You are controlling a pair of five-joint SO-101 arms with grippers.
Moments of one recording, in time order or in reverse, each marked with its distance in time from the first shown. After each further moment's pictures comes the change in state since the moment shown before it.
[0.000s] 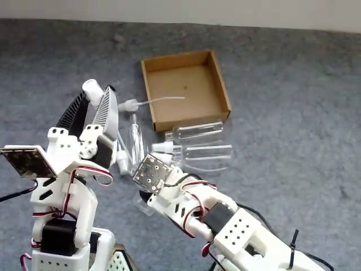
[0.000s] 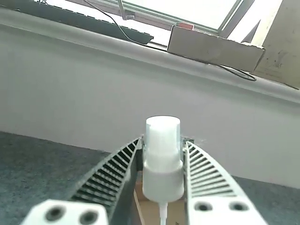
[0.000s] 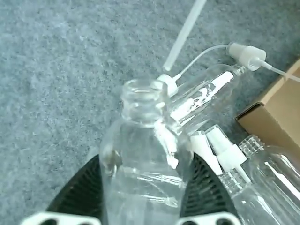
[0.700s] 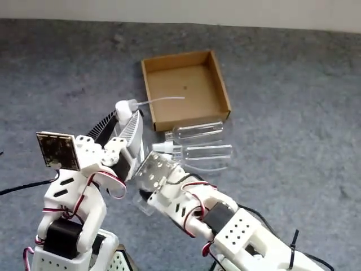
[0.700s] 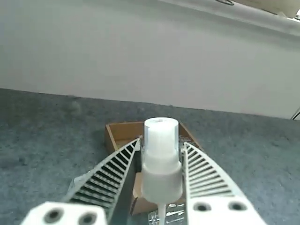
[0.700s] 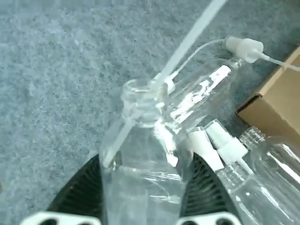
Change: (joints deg) left arm 9.4 -0.4 0.0 14.2 -0.1; right arm 1.8 0.0 0.2 0.0 -5.3
